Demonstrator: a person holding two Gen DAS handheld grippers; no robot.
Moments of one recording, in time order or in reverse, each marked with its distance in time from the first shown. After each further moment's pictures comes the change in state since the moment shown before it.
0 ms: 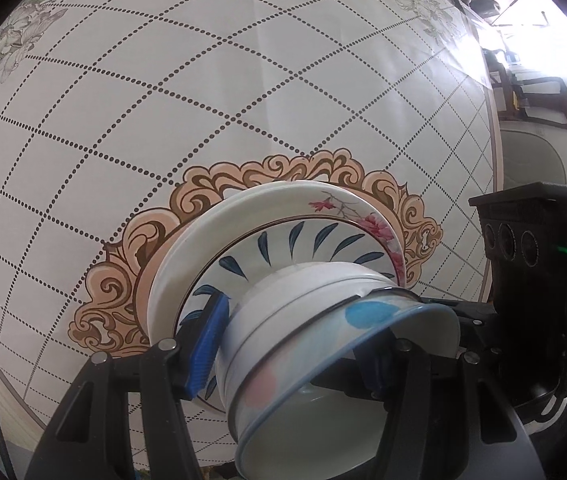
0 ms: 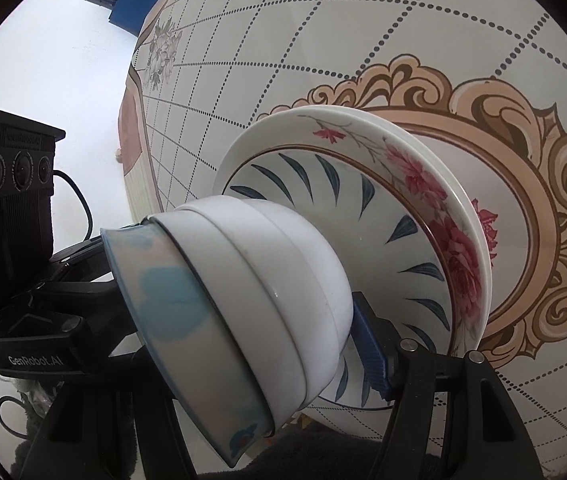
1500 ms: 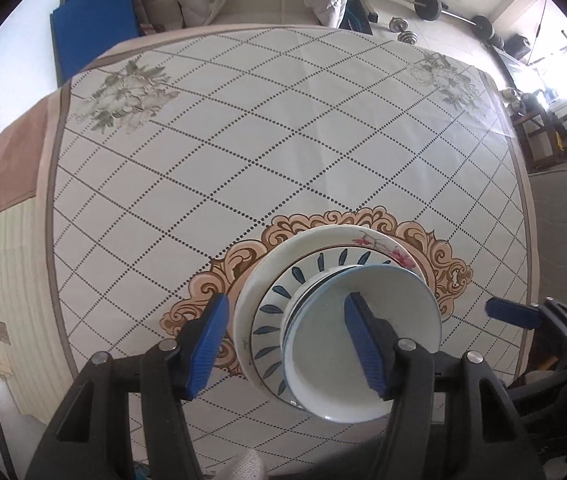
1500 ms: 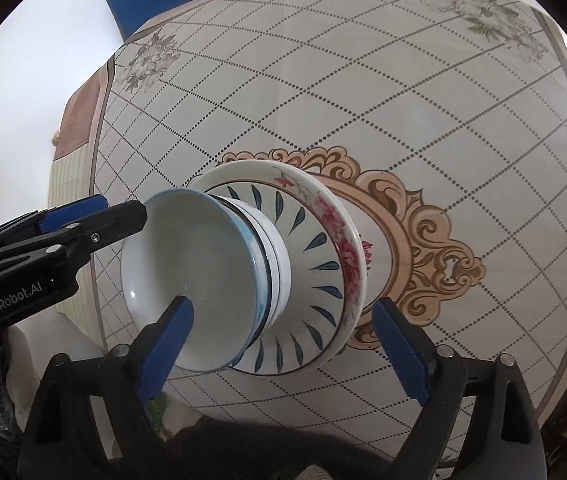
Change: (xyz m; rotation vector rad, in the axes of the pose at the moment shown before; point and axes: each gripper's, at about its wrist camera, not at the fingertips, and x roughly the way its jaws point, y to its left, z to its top) left arm -0.088 -0.019 -0.056 -0.034 -0.323 0.311; right arm -0.069 0.082 -0.045 -0.202 -0.203 -0.493
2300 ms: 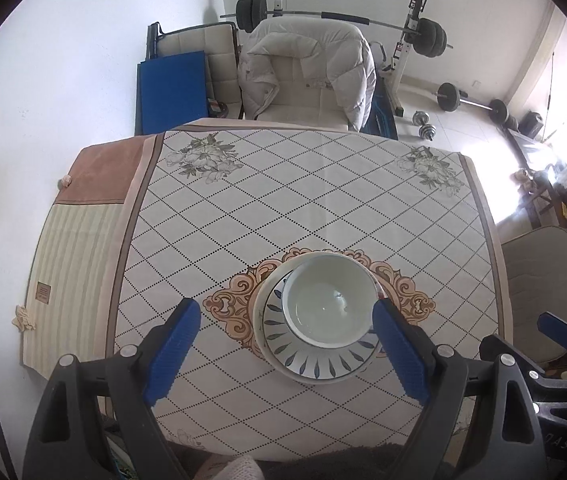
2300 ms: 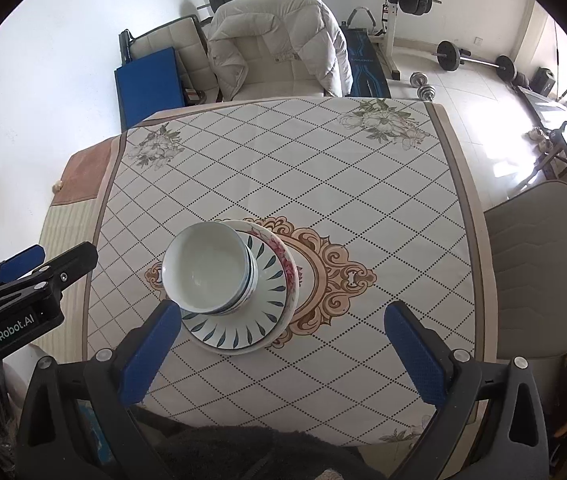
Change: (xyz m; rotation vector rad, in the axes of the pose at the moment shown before) left arm -0.146 -0.028 -0.100 -0.140 -0.354 0.090; right arm -0.168 0.028 -0.110 0.003 -0.387 -0.198
